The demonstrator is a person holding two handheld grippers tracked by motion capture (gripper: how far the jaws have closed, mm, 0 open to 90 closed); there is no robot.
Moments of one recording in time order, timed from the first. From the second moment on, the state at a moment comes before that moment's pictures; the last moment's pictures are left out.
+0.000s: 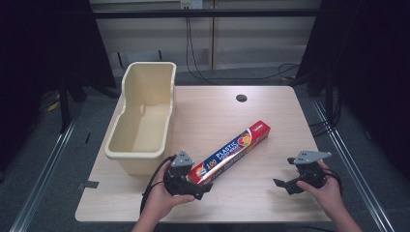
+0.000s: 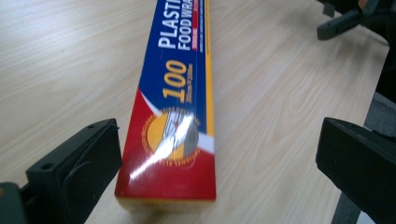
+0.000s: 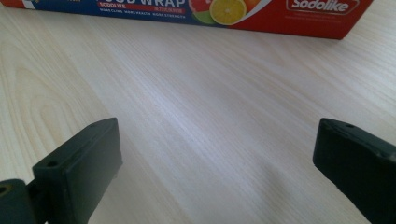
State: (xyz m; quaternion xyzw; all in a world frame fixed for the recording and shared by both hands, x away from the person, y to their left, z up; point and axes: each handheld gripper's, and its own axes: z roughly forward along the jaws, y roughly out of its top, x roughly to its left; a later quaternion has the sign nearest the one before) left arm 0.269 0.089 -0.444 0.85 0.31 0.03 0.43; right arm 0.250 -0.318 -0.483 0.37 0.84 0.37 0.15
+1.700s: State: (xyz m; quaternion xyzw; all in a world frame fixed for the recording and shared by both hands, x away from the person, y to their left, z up) left arm 0.382 -0.053 -0.445 0.92 0.29 0.01 0.26; right arm 0.252 -0.325 -0.477 0.39 0.82 0.39 0.15
